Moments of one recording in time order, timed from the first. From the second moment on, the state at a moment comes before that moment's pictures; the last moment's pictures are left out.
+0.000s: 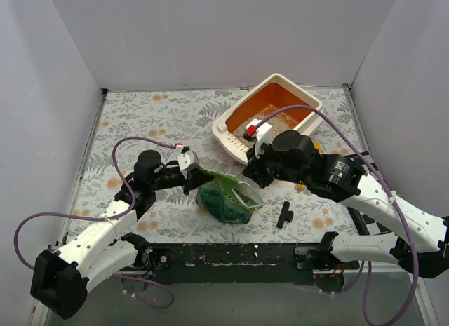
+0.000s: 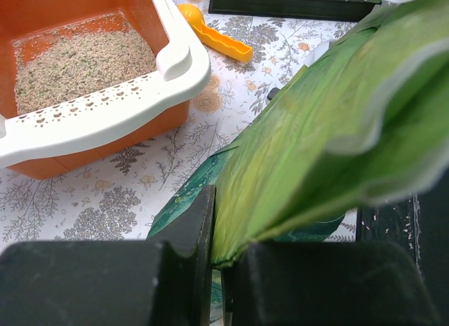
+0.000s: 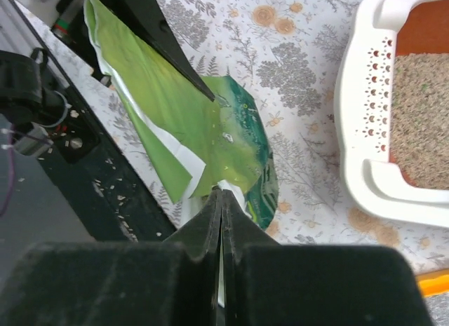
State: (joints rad) left arm -0.50 0.89 0.55 0.12 0.78 0.16; right arm 1.08 1.11 1.34 -0.75 0.05 0.17
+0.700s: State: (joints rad) left arm -0.50 0.89 0.55 0.12 0.78 0.15; right arm 1.08 1.11 1.11 -0.75 -0.07 0.18
